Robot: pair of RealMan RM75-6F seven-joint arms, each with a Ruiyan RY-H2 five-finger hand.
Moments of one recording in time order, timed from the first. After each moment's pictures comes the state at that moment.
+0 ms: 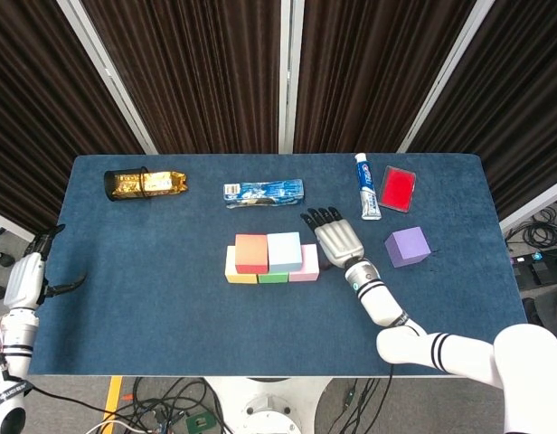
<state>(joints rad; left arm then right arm) -0.25 -1.31 -0.18 -1.35 1.28 1.22 -0.45 0.96 -1.62 0.16 -1.32 -0.84 0.84 -0.44</state>
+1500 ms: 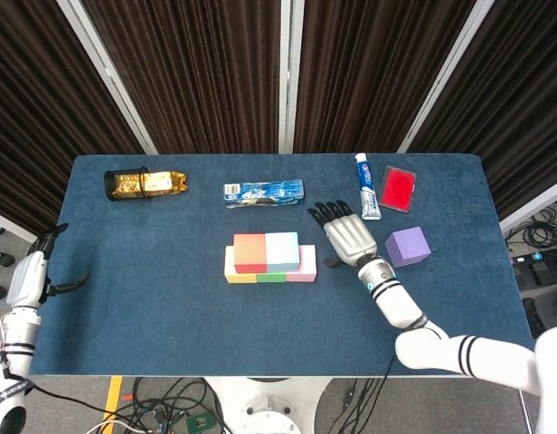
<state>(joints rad) -0.25 -1.29 -0.19 -1.38 1.28 1.20 -0.45 0.93 -1.42 0.18 -1.55 -0.85 0.87 -0.49</state>
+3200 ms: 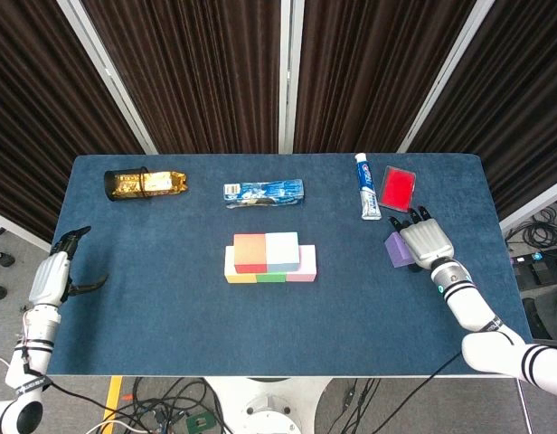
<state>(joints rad) -0.29 -1.34 -0.18 -1.39 1.26 1.17 -0.37 0.81 -1.25 0.00 -1.41 -0.93 0.79 -0.52</state>
